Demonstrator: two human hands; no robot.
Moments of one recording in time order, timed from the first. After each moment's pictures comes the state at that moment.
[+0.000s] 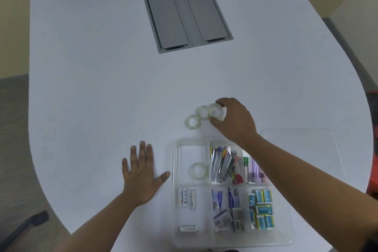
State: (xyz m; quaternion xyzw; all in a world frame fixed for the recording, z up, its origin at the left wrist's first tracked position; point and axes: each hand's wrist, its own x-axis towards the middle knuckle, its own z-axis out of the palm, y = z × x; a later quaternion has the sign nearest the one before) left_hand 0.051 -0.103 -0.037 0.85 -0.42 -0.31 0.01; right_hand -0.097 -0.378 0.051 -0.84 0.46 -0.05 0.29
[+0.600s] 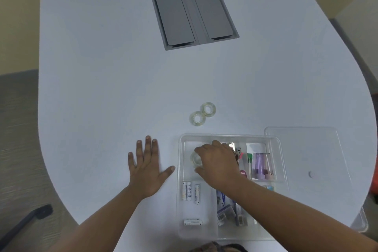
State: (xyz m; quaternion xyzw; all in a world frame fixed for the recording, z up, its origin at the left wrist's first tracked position) left_hand 0.053 -0.102 -0.044 0.86 -0.42 -0.29 0.02; right_hand -0.114 -0.262 0.028 -0.95 0.27 0.11 0.14
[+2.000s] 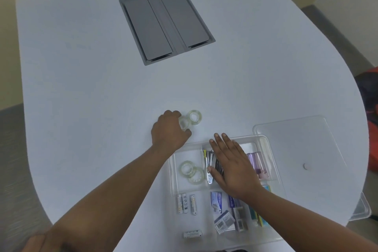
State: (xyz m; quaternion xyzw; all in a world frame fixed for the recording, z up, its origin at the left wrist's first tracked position) left_hand 0.051 -0.277 0.038 0.86 -0.44 -0.24 0.13; right_hand -0.189 -0.288 -0.009 -0.92 0.33 -0.05 0.19
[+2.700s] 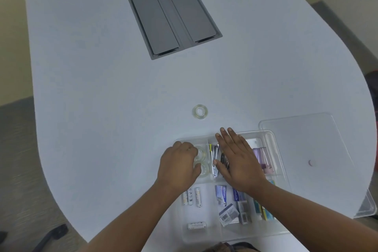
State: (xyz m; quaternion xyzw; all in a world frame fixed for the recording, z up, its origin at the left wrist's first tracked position) left_hand 0.002 -0.187 0.048 0.77 -0.60 -0.20 0.07; right_hand -0.189 -0.288 -0.008 -0.92 0.33 -0.05 0.19
